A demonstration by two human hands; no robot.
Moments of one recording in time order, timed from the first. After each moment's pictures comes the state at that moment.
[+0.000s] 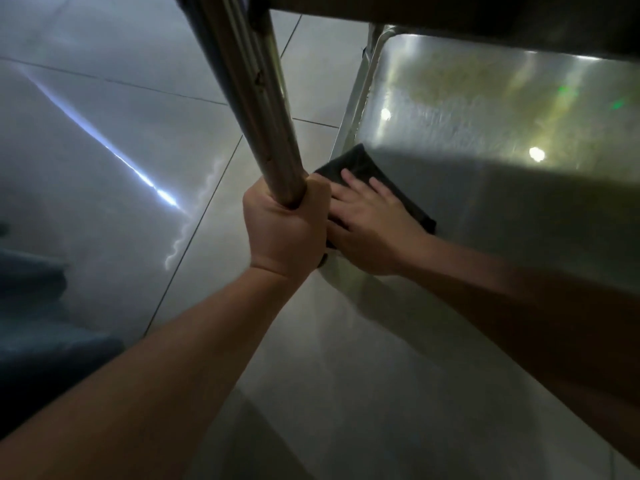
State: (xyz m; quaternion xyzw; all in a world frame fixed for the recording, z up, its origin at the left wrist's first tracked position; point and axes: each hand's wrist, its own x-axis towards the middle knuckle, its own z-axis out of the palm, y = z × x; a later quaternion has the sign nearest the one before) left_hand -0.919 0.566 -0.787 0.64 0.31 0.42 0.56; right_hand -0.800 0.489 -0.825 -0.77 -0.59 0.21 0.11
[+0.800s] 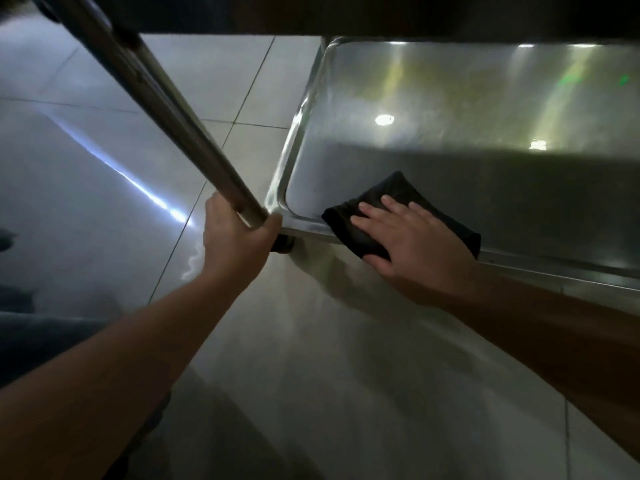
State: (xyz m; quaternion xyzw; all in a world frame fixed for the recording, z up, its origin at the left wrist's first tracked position) left_hand -0.952 0.542 -0.817 0.79 0.48 0.19 0.33; right_hand -0.771 0.330 -0.831 -0.82 -0.56 0.12 0.08
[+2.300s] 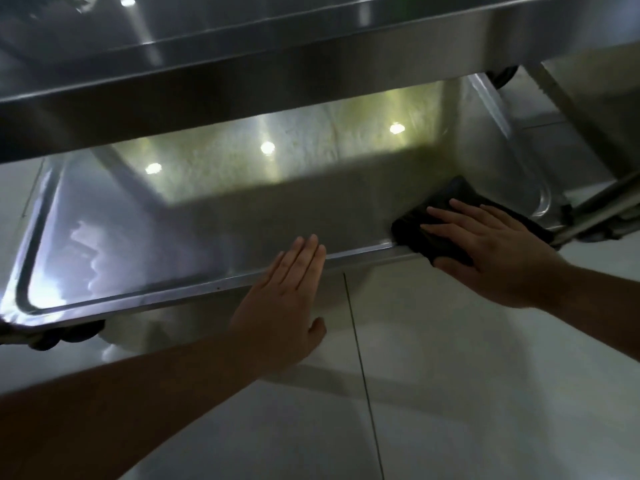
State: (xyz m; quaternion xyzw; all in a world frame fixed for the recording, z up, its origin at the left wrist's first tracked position) left_hand -0.764 0.222 -0.832 0.99 -0.08 -0.08 0.03; right_hand -0.587 -0.097 -0.819 -0.92 -0.37 0.12 0.01
